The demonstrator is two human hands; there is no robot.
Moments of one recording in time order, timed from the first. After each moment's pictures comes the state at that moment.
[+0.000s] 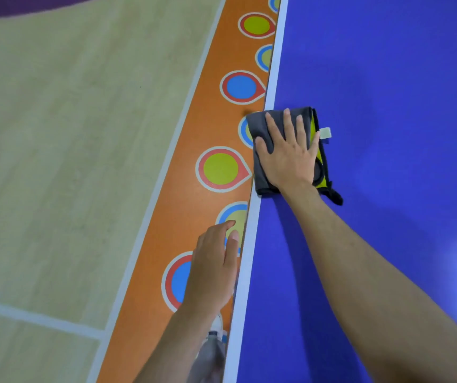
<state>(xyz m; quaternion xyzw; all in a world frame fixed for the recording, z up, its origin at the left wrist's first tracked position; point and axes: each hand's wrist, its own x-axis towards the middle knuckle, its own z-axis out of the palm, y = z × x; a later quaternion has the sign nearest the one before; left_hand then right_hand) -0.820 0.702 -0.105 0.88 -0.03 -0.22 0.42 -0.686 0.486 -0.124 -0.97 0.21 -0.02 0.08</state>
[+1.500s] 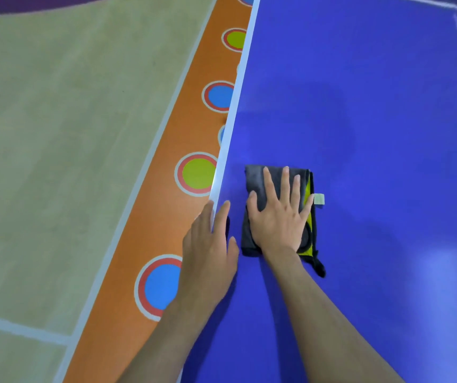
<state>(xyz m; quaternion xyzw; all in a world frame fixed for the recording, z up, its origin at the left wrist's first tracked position) -0.844 0.639 -0.083 0.94 -0.16 -0.12 0.29 -0.823 0.480 -0.127 -0.95 0.30 -0.04 0.09</state>
